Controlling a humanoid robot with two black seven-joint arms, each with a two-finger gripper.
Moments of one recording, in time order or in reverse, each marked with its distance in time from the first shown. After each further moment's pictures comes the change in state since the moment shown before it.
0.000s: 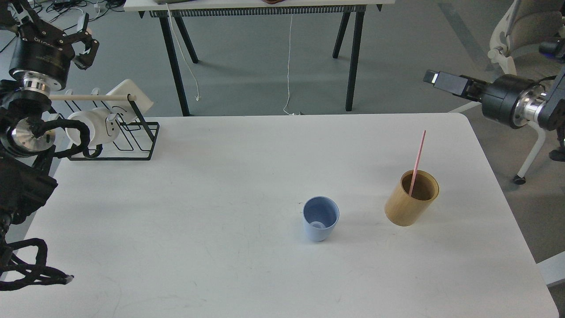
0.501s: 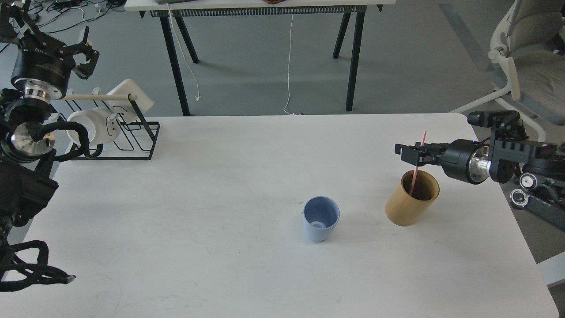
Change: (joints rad) left arm 0.003 -0.006 0.002 0.012 -0.029 0.000 0.020; right arm -0.008 0.081 -0.278 -0.018 -0.130 -0.085 -0.010
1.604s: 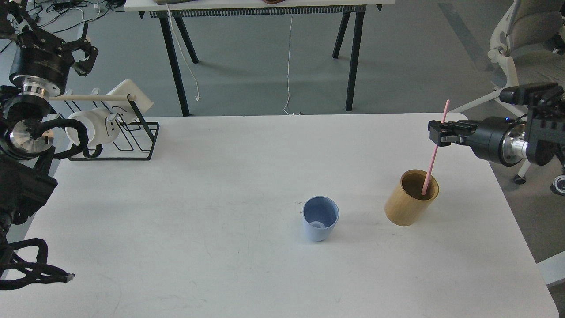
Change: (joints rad) left arm -0.007 0.003 0.000 -0.004 0.000 0.000 -0.001; right arm 0.152 -0.229 -0.006 0.226 0.013 0.048 -0.064
